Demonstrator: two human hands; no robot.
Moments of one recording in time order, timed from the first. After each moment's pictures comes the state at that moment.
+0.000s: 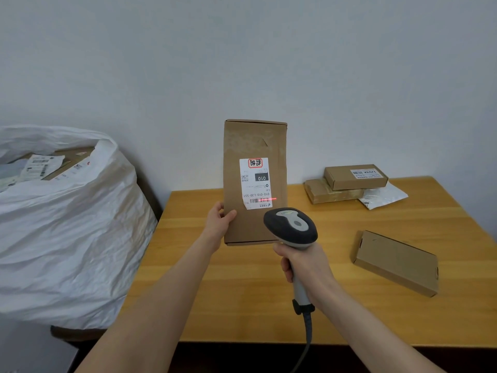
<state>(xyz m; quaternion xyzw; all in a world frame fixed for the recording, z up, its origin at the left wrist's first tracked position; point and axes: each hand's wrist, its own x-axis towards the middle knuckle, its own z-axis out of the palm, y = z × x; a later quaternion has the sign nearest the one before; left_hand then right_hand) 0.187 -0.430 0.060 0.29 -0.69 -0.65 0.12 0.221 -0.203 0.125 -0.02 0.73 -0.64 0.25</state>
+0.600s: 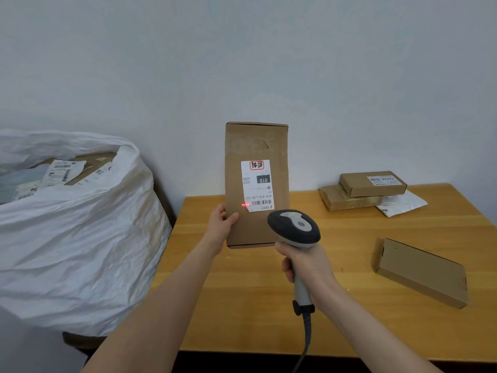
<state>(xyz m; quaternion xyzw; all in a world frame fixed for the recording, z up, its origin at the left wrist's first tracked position) 0.206 -0.475 0.073 0.28 -0.69 -0.65 0.13 0.233 -0.254 0.127 -0.01 0.71 -0.66 0.25</state>
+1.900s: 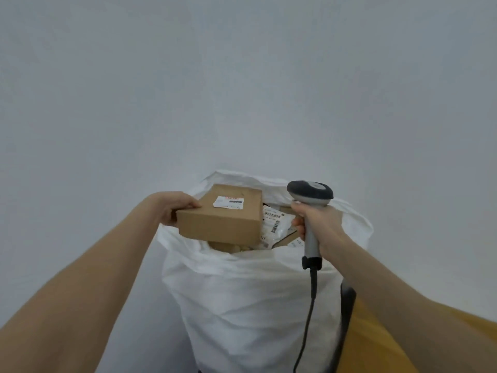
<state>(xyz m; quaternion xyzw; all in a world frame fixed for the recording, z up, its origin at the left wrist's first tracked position) 0.467 -0.979 0.326 0.61 -0.64 -0.45 0.08 0.264 -0.775 0.261 -0.20 0.59 -0.70 0.37</state>
